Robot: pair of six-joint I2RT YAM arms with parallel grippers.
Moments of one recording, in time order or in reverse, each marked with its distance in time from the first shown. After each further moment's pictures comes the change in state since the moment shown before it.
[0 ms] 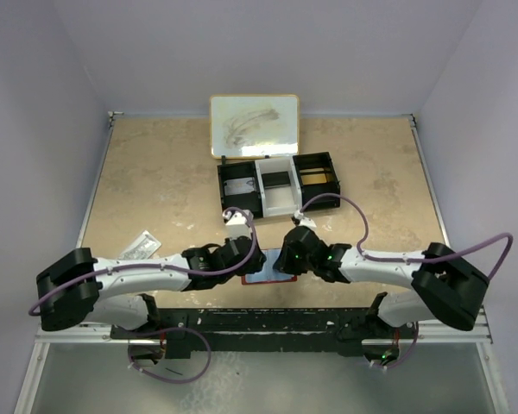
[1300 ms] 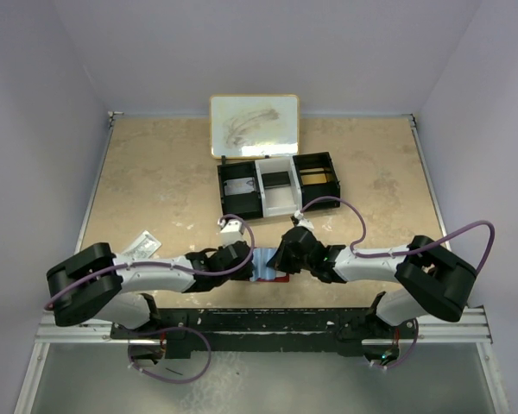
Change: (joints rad) left arm 0.052 0.091 -0.130 0.106 0.076 -0.040; right arm -0.002 0.124 -0.040 0.187 -0.024 0.107
